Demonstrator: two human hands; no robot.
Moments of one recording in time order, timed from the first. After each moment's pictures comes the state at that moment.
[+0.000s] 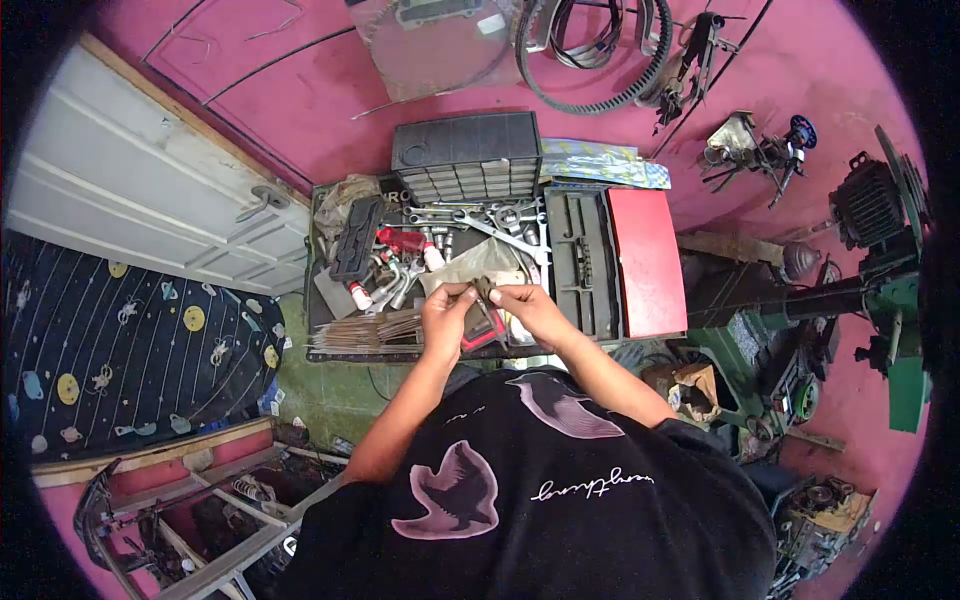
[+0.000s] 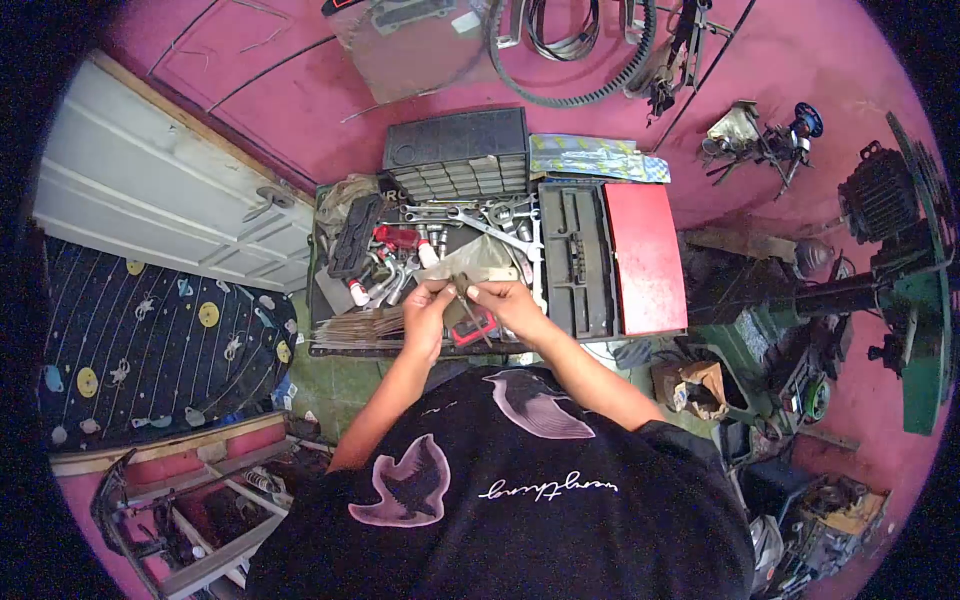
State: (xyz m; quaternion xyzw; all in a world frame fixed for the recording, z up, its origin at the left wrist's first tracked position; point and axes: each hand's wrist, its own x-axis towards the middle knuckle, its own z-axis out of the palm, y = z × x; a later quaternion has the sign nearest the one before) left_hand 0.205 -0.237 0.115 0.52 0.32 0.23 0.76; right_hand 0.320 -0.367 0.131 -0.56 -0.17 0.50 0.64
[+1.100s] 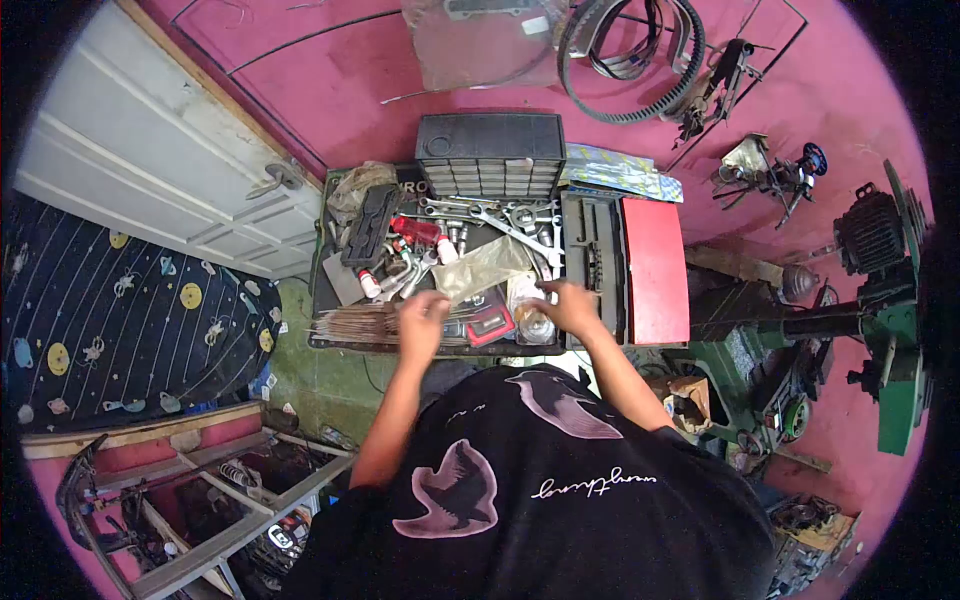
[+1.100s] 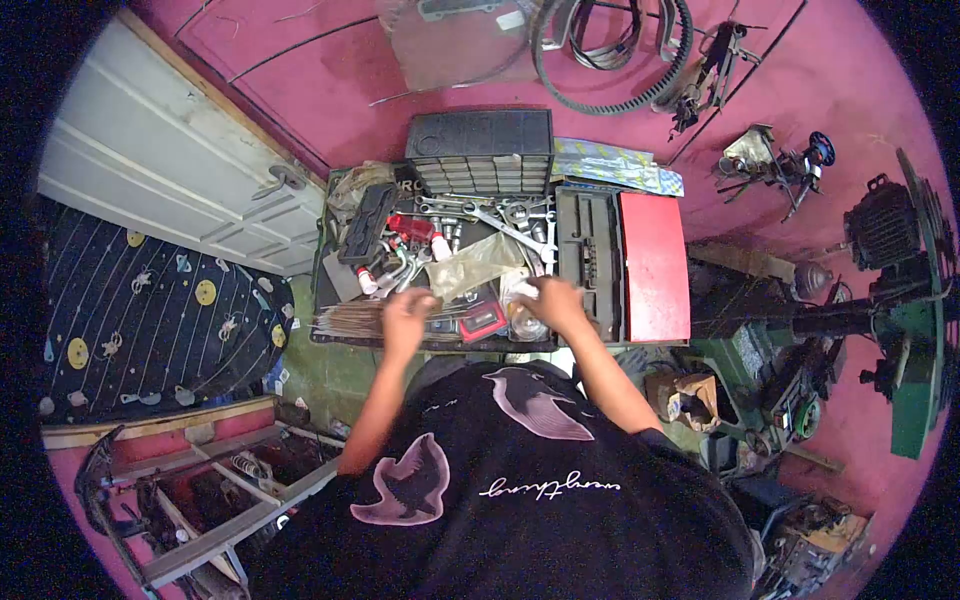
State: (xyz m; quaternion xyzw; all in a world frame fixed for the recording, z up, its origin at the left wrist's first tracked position) left_hand 0.143 -0.190 0.102 0.78 0.34 0.23 0.47; right_hand 0.355 -0.395 0.077 -0.89 -0.35 0.21 0.20
